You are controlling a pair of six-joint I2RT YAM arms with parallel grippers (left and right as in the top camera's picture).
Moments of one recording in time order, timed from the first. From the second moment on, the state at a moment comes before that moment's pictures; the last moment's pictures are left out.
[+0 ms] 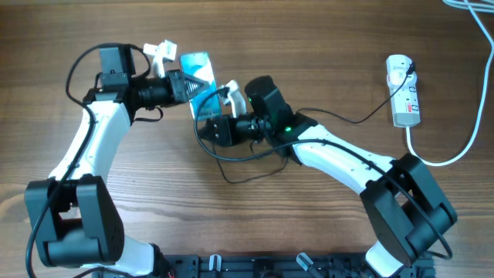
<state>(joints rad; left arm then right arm) 0.04 1.68 1.14 -0.40 1.01 -0.25 0.67 1.80 1.08 0.12 -0.73 0.63</state>
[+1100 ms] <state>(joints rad) 0.01 1.68 1.13 -0.41 1.26 -0.18 0.44 1.80 1.10 0.03 -1.07 0.42</state>
